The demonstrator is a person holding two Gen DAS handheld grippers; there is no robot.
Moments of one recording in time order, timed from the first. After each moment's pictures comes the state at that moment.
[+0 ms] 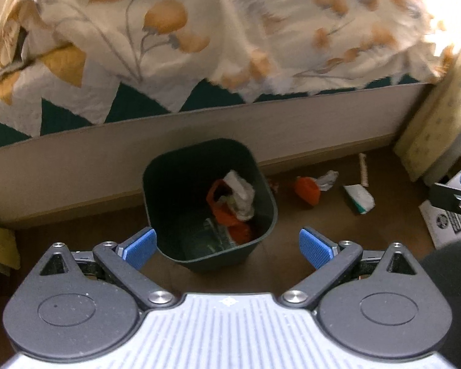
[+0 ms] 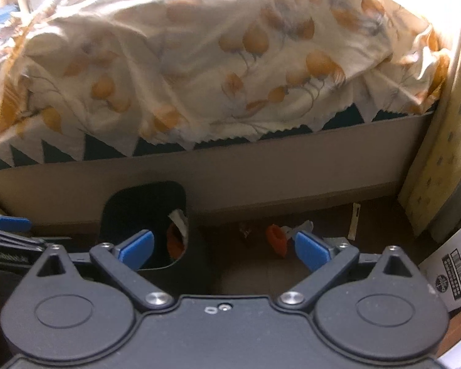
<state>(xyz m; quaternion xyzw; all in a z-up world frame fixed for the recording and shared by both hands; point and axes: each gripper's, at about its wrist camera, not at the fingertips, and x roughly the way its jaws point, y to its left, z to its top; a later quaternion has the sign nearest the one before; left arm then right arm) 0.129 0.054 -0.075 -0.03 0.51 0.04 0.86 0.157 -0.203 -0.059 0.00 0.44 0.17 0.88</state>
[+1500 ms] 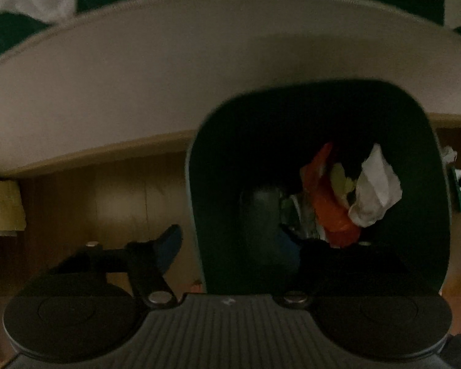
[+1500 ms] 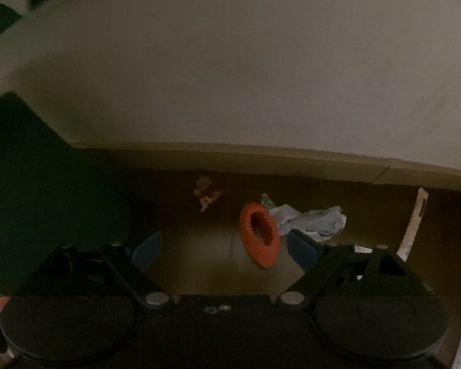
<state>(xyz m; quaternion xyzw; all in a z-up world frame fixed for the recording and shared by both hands) 0.284 0.166 -0.280 -0.05 0.66 0.13 0.73 0.396 -0.191 -0.373 -0.08 0.57 0.24 0.79</state>
